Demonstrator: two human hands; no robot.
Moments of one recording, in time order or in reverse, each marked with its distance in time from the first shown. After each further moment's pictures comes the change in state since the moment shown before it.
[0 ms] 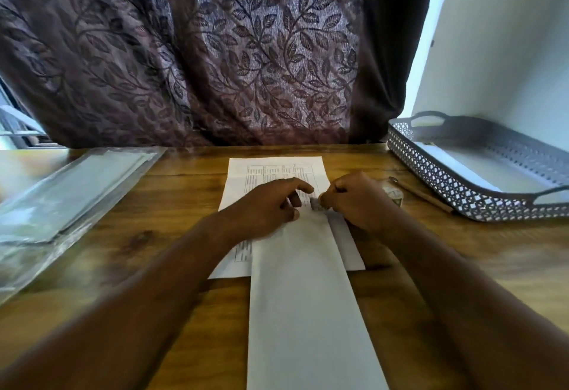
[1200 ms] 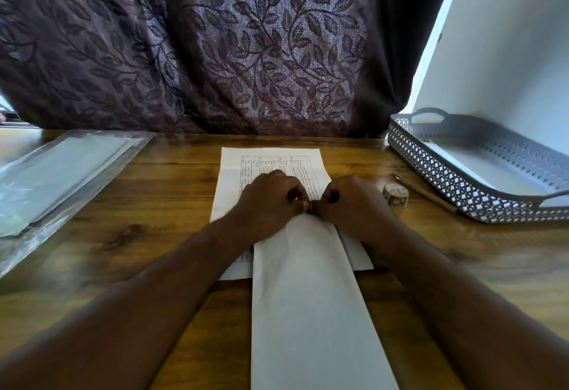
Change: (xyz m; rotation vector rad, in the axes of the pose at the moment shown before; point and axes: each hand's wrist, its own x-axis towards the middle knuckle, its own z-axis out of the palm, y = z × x) left_hand 0.004 -0.008 0.014 0.062 0.209 0.015; right_hand 0.001 0.004 0.021 -0.237 0.061 -0.045
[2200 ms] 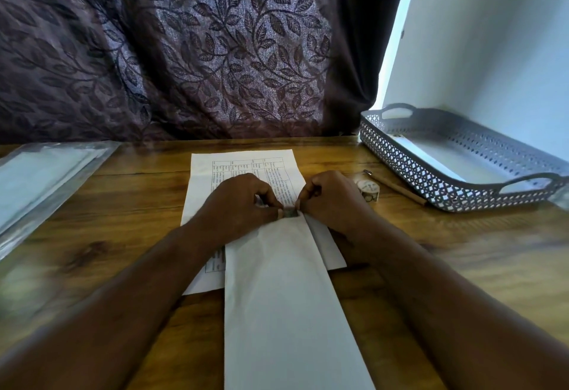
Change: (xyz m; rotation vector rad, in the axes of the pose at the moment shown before) left_hand 0.001 -0.002 -0.007 -0.009 -0.007 0.004; right_hand 0.007 0.012 -0.002 0.162 0.043 0.078
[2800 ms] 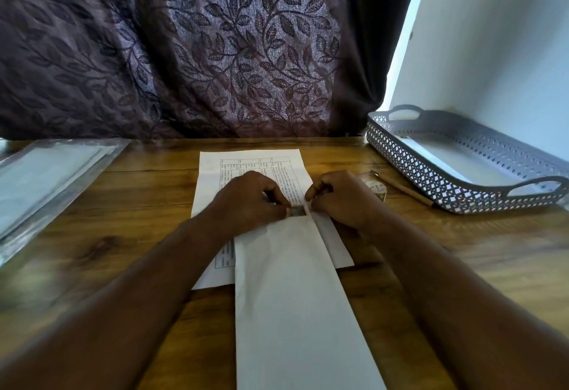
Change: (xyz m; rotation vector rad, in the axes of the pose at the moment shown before) left_hand 0.004 0.002 -0.002 -0.087 -0.062 -0.056; right_hand 0.002 -0.001 -0.009 0.087 -0.121 0.079
